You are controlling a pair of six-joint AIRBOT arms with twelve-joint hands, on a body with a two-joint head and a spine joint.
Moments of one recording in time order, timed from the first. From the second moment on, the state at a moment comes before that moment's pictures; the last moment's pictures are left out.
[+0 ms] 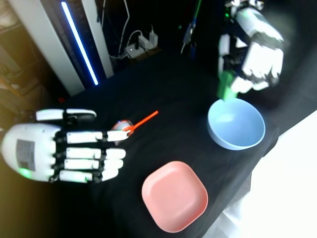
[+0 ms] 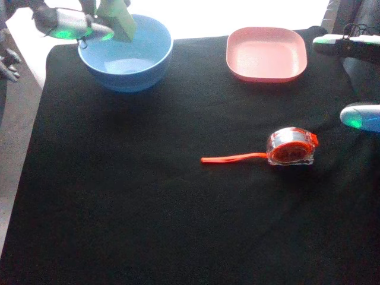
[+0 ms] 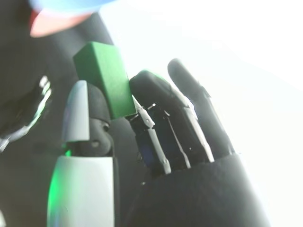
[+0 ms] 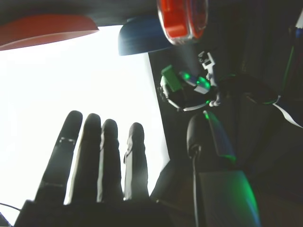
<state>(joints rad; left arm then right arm) 0.29 -1.13 1.50 0.08 -0.53 0.82 -1.06 -1.03 1.40 -0.07 1.15 -0.01</state>
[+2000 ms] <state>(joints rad) 0.77 -0.91 1.15 0.03 -0.95 0.75 -0.93 -1.14 1.50 -0.42 0.96 0.08</state>
